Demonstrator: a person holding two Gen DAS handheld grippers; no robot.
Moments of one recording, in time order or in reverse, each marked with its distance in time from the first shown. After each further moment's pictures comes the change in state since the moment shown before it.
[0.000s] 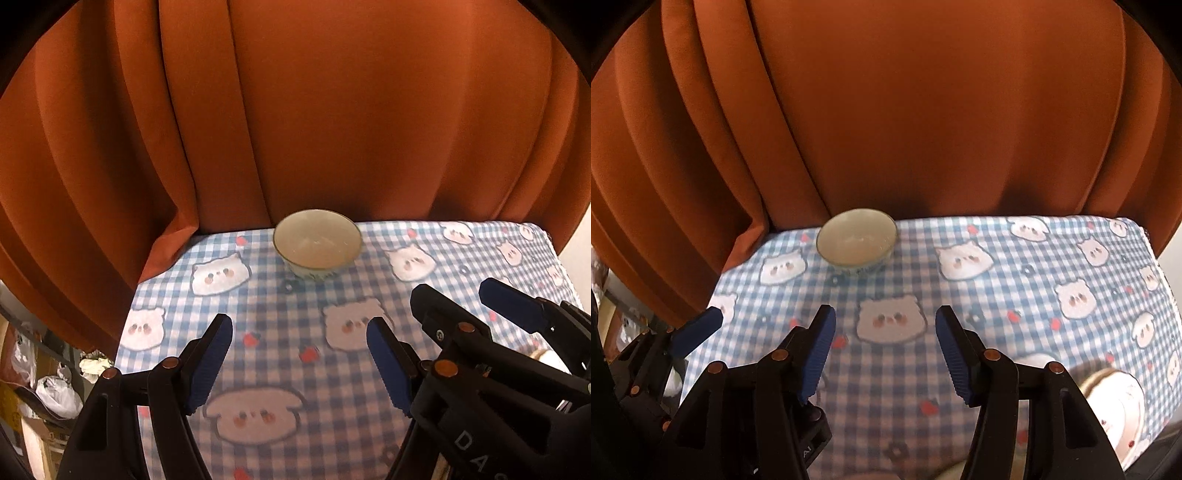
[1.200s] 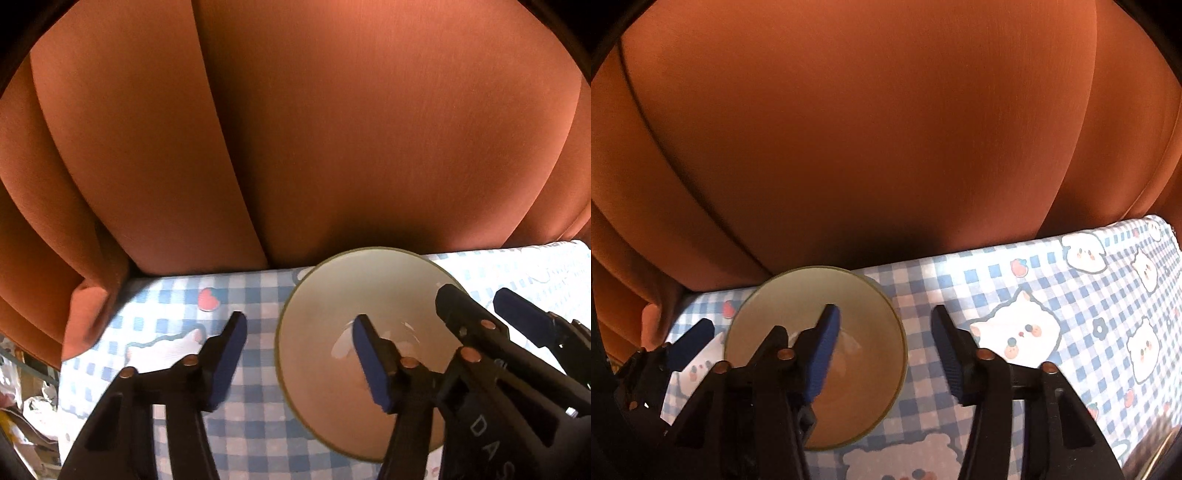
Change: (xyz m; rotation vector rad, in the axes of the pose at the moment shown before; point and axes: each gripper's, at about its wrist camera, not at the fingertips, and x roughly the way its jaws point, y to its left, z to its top) left arm 0.210 0.020 0.071 0.007 0.055 -0.012; right arm 0.217 -0.009 0.078 0.100 0.028 -0.120
